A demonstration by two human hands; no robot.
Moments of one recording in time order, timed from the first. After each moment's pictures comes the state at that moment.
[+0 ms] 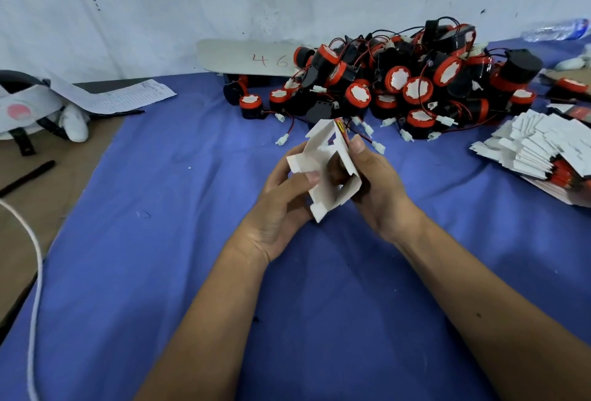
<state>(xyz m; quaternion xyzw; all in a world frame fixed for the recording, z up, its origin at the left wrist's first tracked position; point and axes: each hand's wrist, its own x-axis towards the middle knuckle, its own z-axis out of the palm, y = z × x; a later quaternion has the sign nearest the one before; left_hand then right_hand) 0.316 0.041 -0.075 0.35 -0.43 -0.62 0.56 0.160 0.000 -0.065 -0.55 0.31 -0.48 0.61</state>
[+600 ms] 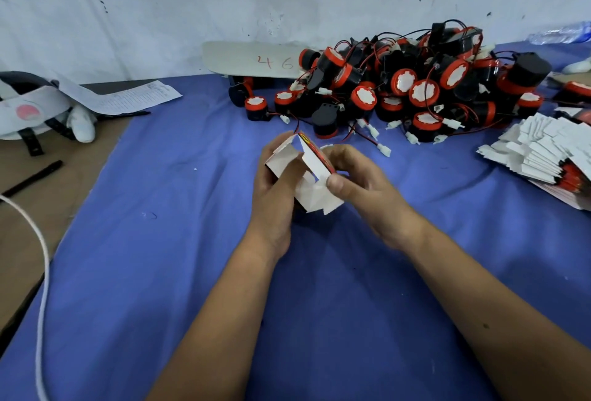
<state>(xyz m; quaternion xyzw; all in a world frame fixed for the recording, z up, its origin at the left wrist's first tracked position) 0.311 0.036 -0.071 0.45 -0.38 -0.47 0.66 0.163 0.001 -0.070 -0.67 0.31 -0.42 0.53</state>
